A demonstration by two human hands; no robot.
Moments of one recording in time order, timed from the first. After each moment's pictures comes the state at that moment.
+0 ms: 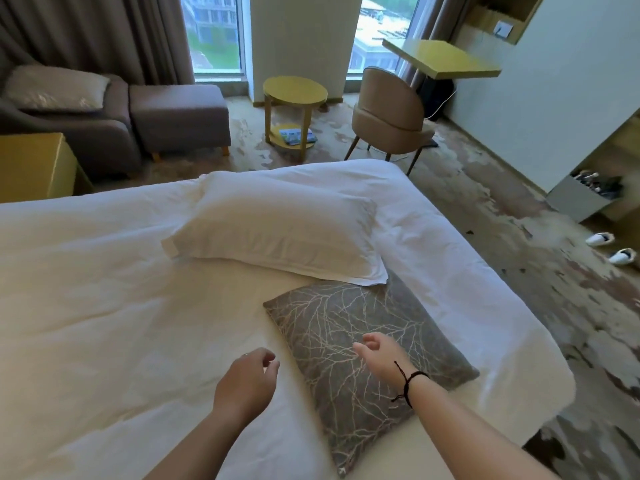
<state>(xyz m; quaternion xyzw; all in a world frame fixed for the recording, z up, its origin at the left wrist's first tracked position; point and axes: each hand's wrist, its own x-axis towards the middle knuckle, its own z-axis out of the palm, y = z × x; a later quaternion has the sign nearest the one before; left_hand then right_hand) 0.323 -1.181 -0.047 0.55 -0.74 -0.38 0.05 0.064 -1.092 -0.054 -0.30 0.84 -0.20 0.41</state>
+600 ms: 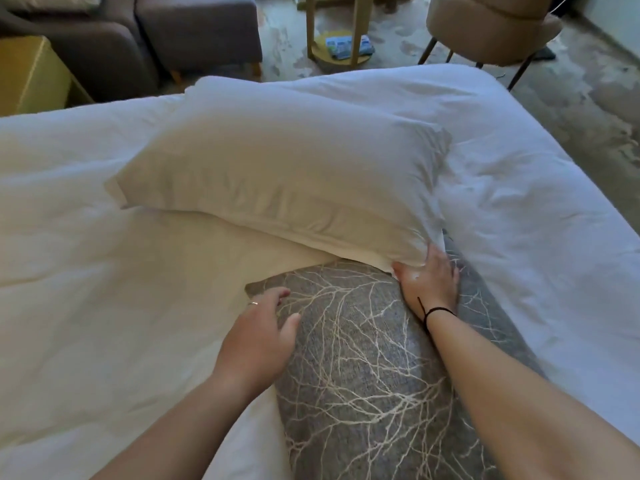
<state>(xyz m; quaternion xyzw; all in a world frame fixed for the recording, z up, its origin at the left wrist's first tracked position) 0.166 -1.297 -0.196 0.59 -0.72 -0.35 0.11 -0.148 -1.286 -0.304 -0.38 0.90 -0.17 0.14</state>
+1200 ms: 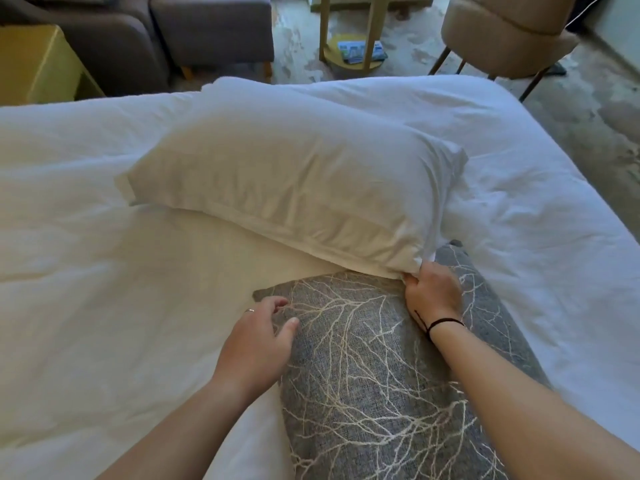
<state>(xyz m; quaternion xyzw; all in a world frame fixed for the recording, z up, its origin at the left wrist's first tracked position) 0.183 -1.315 -0.210 0.61 -0.69 -0.37 0.11 -0.126 -1.311 -0.282 -0.48 0.86 -0.13 0.04</state>
